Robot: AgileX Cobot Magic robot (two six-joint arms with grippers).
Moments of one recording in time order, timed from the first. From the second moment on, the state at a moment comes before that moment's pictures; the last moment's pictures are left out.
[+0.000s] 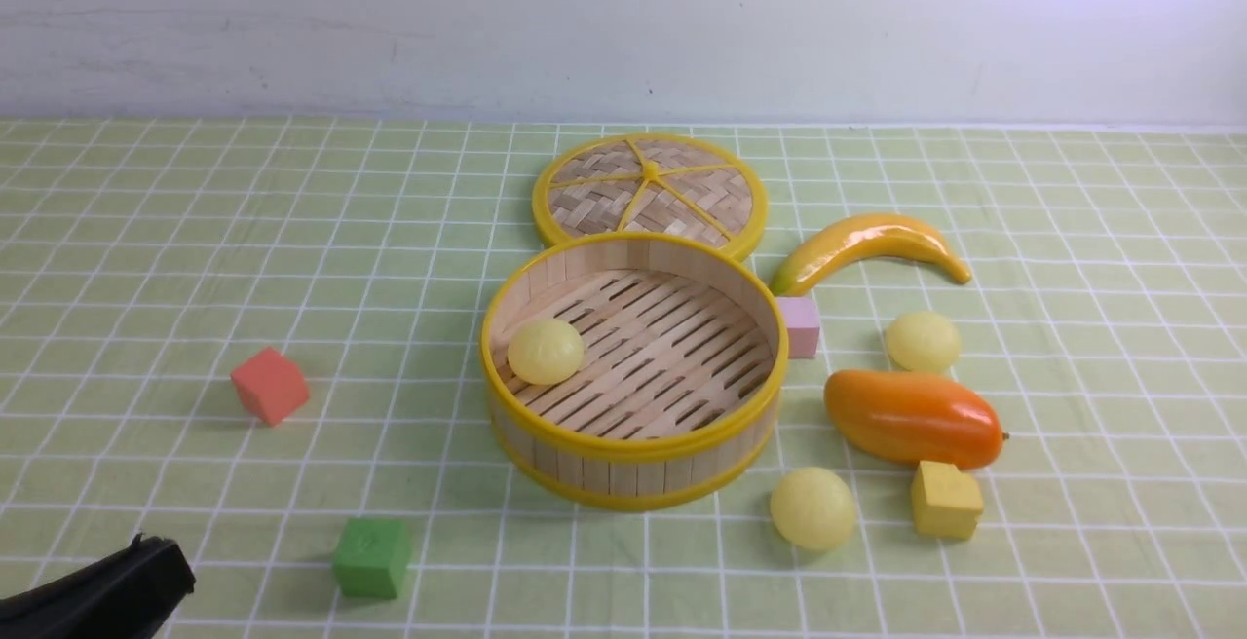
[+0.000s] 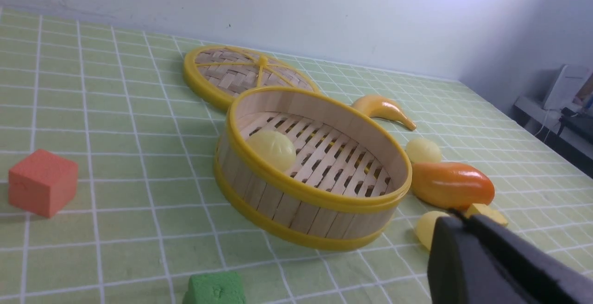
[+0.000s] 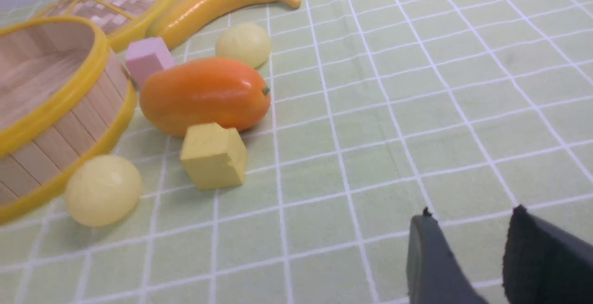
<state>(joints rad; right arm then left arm) -0.05 -0.01 0.02 0.15 0.37 0.20 -0.48 0.25 -0.17 -0.25 0.08 -0.09</state>
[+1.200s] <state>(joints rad) 0.41 1.59 -1.16 0.28 0.98 -0.07 -0.48 0.25 -0.17 -0.25 0.08 -0.09</state>
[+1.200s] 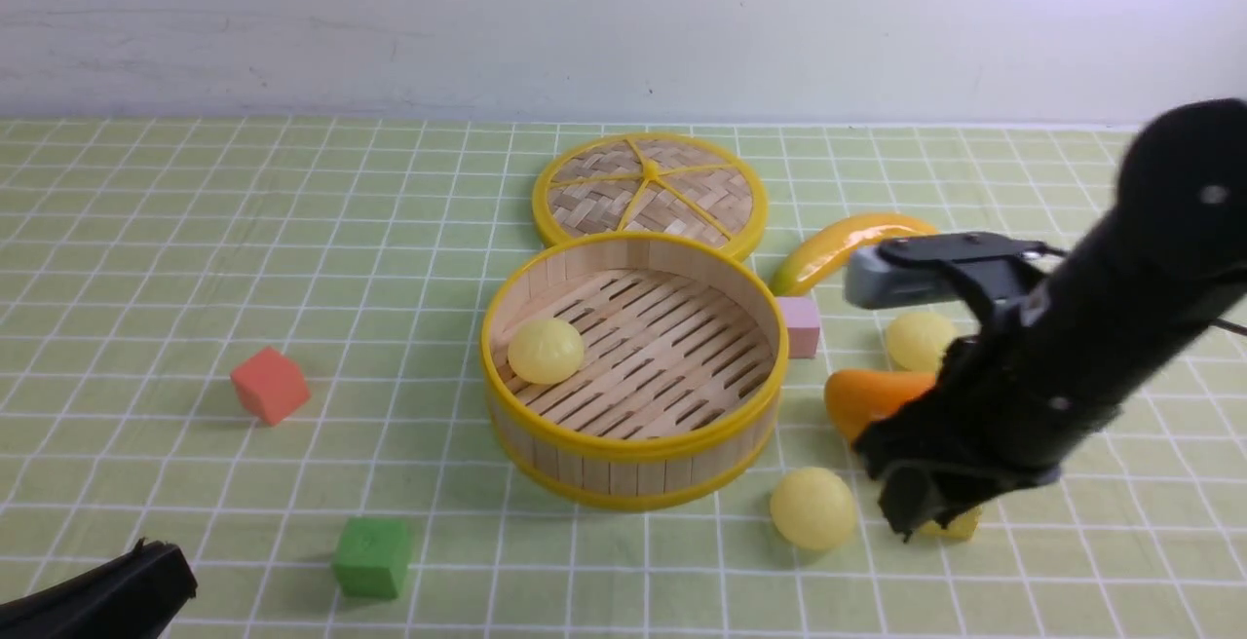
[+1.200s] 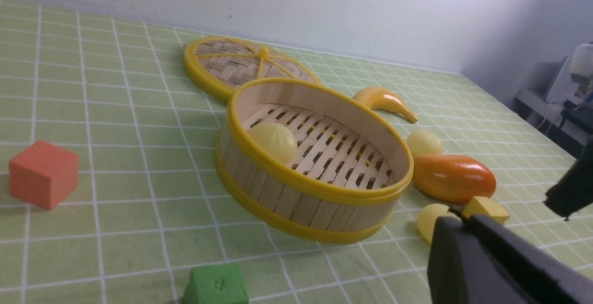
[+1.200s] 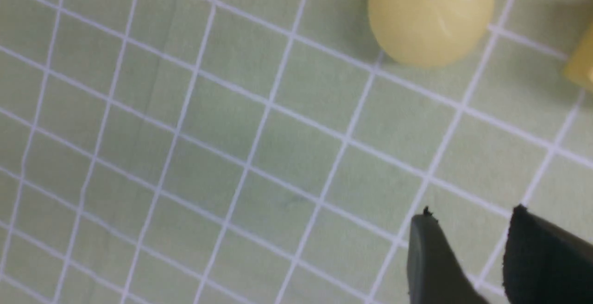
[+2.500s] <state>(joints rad) 0.47 1.90 -1.29 0.15 0.78 0.04 -0.48 0.25 -0.17 -0.25 0.08 -0.09</state>
